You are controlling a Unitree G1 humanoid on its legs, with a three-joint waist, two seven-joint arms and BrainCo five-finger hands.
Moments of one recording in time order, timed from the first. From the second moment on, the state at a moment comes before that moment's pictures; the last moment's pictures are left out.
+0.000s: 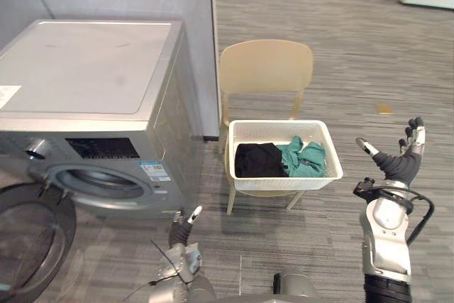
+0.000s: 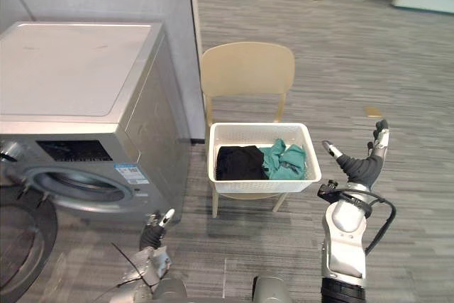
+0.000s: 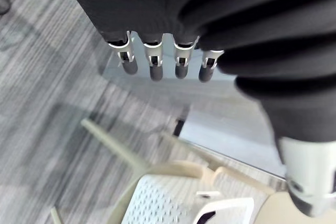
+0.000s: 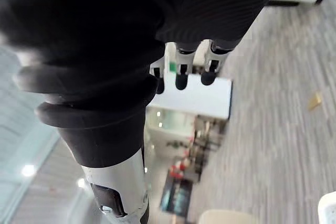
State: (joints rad) left arm 0.22 -0.06 -0.02 0.33 -0.30 0.02 0.18; right arm 0.01 -0.14 -0.28 -0.26 -0.09 0.03 -0.36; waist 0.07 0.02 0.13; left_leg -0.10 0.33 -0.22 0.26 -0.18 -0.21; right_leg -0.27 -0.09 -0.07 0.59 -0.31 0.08
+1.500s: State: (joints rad) left arm 0.12 0.08 -0.17 0.36 -0.34 -0.06 0.12; right arm -0.88 -0.74 -0.07 1.16 -0.15 0.09 -0.17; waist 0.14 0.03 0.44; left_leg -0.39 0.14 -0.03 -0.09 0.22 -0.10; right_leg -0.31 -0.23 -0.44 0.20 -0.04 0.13
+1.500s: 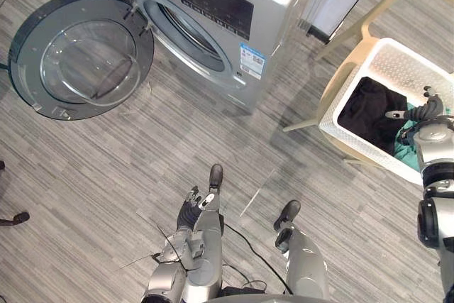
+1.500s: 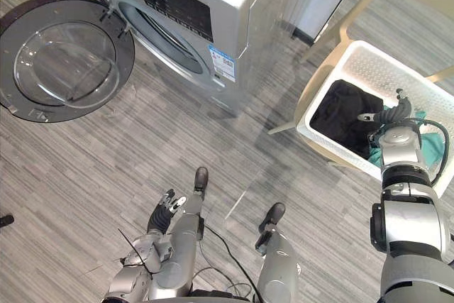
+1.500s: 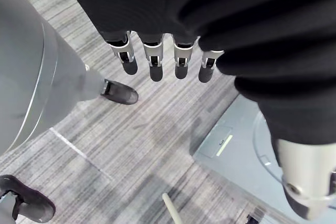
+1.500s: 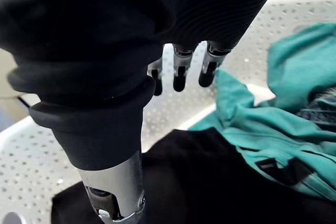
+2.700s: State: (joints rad) left arm -0.06 0.01 -0.25 0.30 -0.46 -0.12 0.16; right arm -1.13 -0.86 0.35 1.31 -0.20 0.05 -0.21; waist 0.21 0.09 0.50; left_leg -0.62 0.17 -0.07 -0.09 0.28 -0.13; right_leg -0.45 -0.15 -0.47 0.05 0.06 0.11
